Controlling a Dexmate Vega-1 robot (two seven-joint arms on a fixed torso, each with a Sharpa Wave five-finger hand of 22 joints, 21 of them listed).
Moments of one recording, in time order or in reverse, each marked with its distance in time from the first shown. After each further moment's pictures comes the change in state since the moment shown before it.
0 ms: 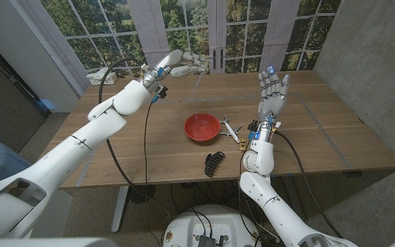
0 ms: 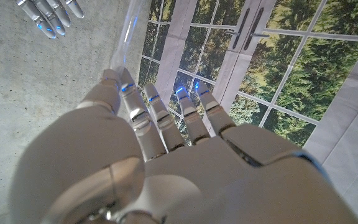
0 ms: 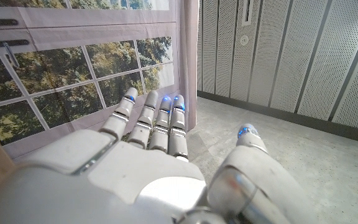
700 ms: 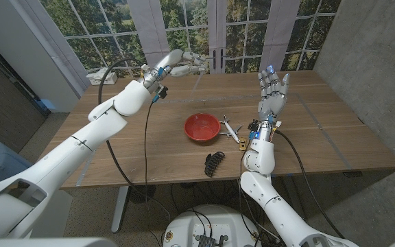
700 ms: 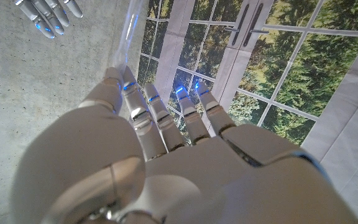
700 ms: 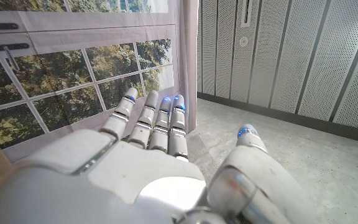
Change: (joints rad) left arm 0.005 -0.002 0.000 -0.008 0.014 0.007 0.022; left_hand 0.016 0.026 0.029 -0.009 0.000 0.026 0.032 0.025 0.000 0.002 0.002 0.004 0.000 0.000 0.000 0.000 0.000 0.000 0.000 0.000 0.000; right arm -0.002 -0.009 -0.003 -0.013 0.013 -0.013 0.010; right_hand 0.000 0.000 0.000 0.008 0.000 0.000 0.000 0.008 0.000 -0.007 0.007 0.000 0.009 -0.003 -0.003 0.007 0.000 0.000 0.000 0.000 0.000
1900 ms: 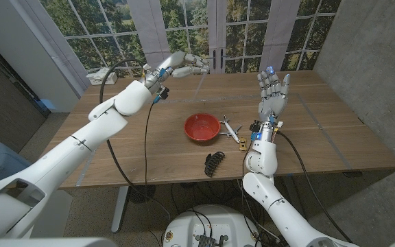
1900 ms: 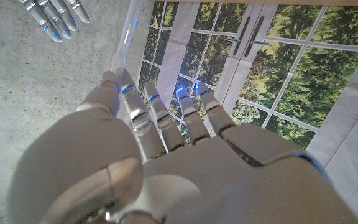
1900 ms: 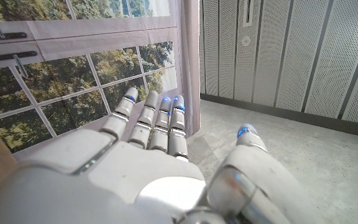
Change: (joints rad) left arm -0.003 0.011 0.014 -0.023 -0.028 0.032 -0.022; left_hand -0.040 -0.006 0.001 0.000 0.007 -0.032 -0.032 -0.007 -0.011 0.008 0.000 0.000 0.000 0.000 0.000 0.000 -0.002 -0.016 0.023 0.000 0.000; right arm -0.016 -0.036 -0.019 -0.045 0.056 -0.034 0.022; right_hand 0.012 -0.022 -0.004 0.013 0.000 -0.016 -0.002 0.008 0.000 -0.005 -0.002 0.008 0.009 -0.004 0.003 0.000 0.005 0.002 -0.002 0.000 0.000
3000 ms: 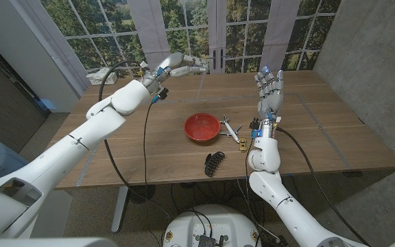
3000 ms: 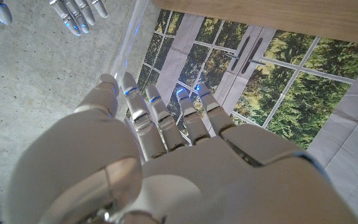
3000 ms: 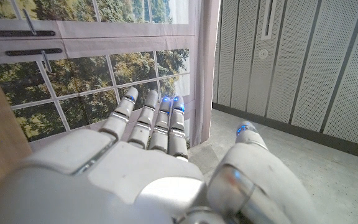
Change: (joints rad) left arm 0.000 0.022 -0.001 -0.020 -0.126 0.051 -0.050; left_hand -0.028 -0.028 -0.032 0.007 0.003 -0.110 -0.013 -0.021 0.002 -0.030 0.009 0.000 0.000 -0.016 0.002 0.000 0.000 -0.019 0.019 0.000 0.002; right arm -0.012 -0.072 -0.015 -0.074 -0.091 -0.116 -0.141; right_hand 0.020 0.009 0.004 0.015 0.004 -0.020 -0.002 0.011 0.000 -0.007 0.000 0.000 0.014 -0.002 0.002 0.000 0.005 0.000 0.000 0.000 0.000
